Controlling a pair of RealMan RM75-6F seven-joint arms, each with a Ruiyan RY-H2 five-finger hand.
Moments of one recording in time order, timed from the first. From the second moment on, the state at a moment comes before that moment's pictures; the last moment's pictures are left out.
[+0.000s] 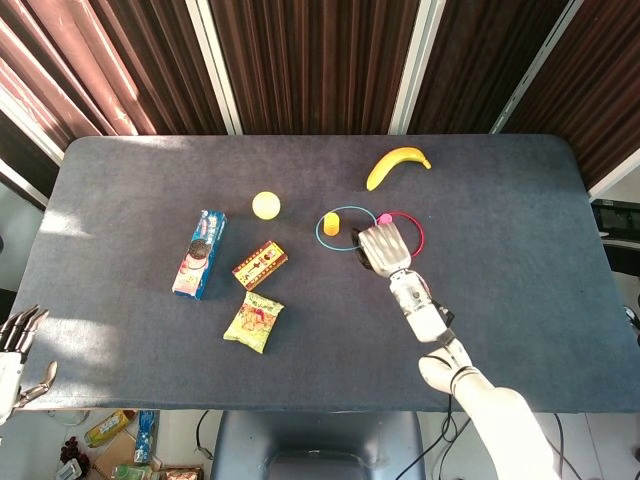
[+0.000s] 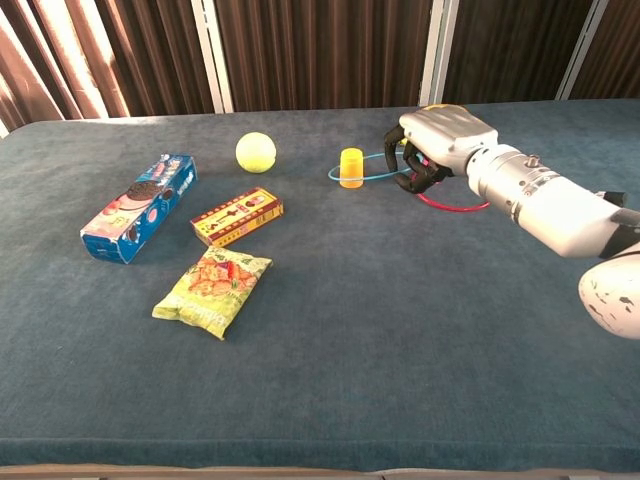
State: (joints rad) left arm -0.05 -1.18 -0.01 -1.37 1.53 1.51 -0.20; right arm 0.93 -2.08 0.23 -0.30 -1.46 0.97 0.20
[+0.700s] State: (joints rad) left arm -0.05 -1.17 -0.01 -1.38 1.53 1.50 -0.19; right arm 0.91 -2.05 0.20 -0.33 -1.44 0.96 0.27
